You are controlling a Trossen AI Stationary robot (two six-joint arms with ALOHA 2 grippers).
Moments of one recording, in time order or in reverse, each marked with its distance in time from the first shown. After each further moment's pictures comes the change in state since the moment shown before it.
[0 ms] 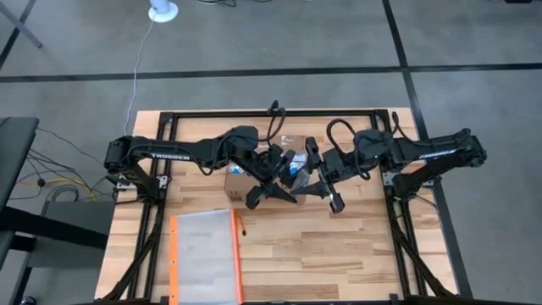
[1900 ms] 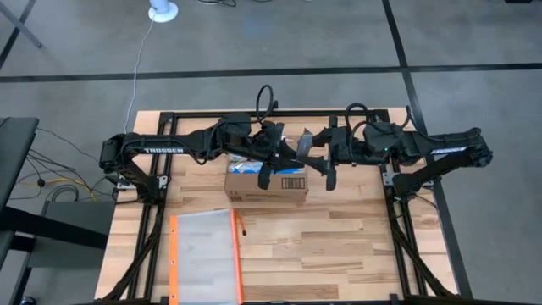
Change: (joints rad) left arm 0.068 -0.052 0.000 -0.046 -0.311 -0.017; right arm -0.023 -0.085 0.000 -0.167 0.418 0.061
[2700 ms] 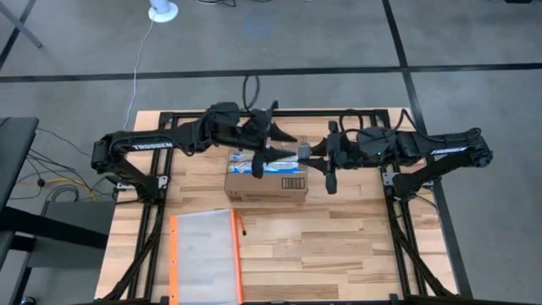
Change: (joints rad) left arm 0.050 -0.087 0.001 -0.048 -0.051 0.033; right arm 0.002 0.007 -0.002 -0.160 0.003 0.019
